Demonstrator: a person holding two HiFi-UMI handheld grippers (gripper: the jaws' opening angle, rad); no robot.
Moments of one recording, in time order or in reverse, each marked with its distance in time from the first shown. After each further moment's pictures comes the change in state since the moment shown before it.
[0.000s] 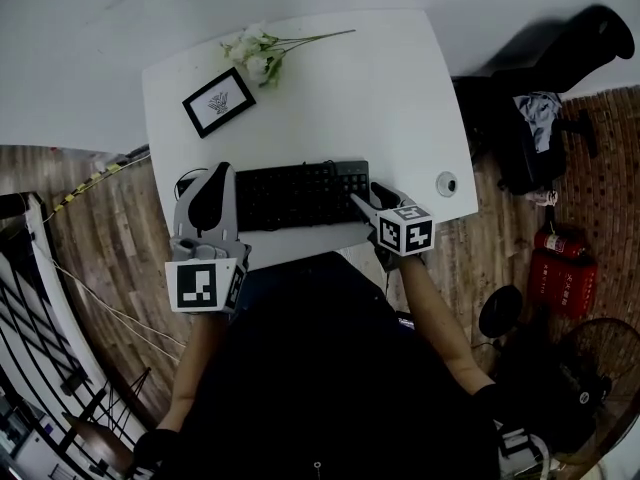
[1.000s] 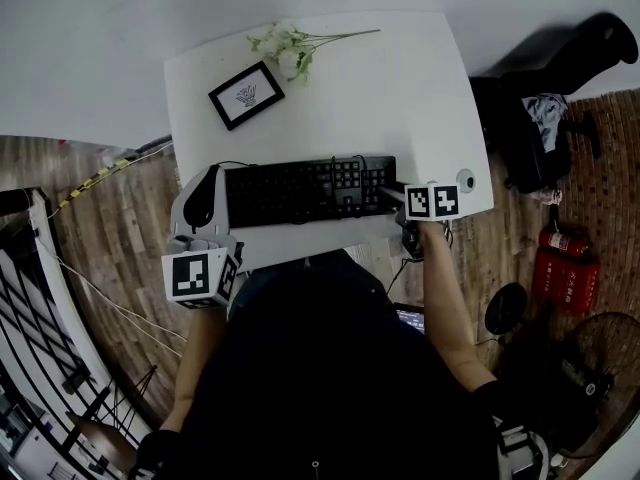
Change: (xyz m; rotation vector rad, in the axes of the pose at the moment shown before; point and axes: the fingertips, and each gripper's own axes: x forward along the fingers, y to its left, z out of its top) left arm -0.037 0.076 -0.035 -0.056 0.095 0.058; right arm 0.008 -0.011 -0.015 0.199 0.252 -0.059
